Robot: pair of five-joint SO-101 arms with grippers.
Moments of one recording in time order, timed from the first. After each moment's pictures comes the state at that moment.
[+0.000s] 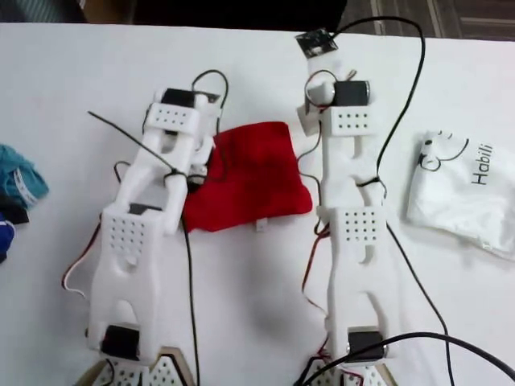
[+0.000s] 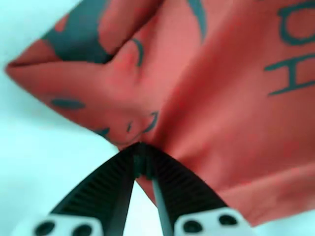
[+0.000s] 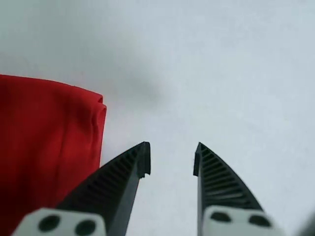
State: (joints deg) left arm 3.2 49.3 -40.7 101.1 2.0; right arm -7.1 71.3 -93.0 96.9 18.9
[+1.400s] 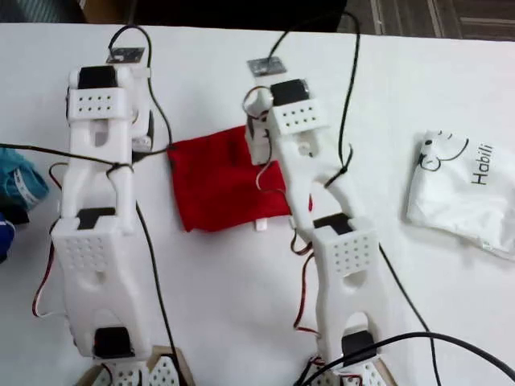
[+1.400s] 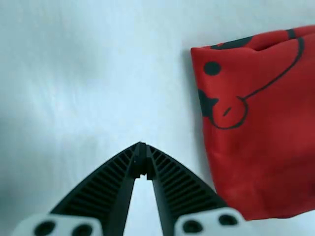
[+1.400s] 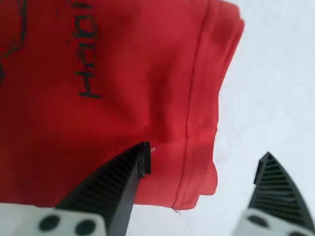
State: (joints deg) left arm -11.5 36.9 -40.7 99.1 0.8; right arm -20.1 42.8 -45.1 94.3 -1.5
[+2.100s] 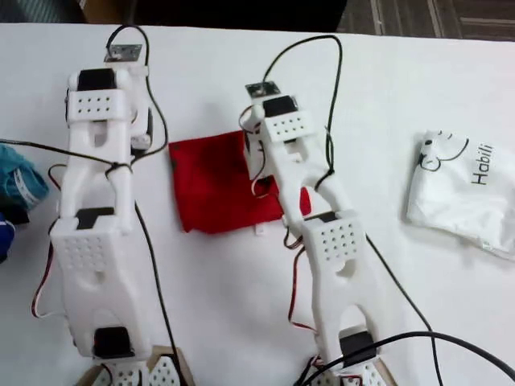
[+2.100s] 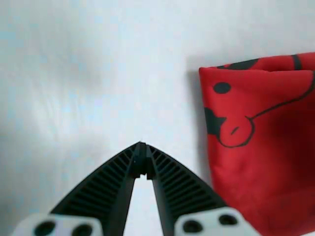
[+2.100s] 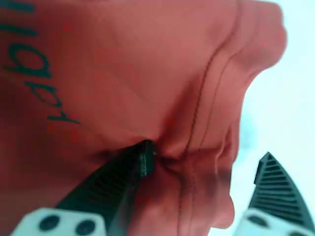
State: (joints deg) left arm -12.0 36.9 -38.5 93.7 0.8; right arm -21.6 55.3 -46.1 94.2 -1.8
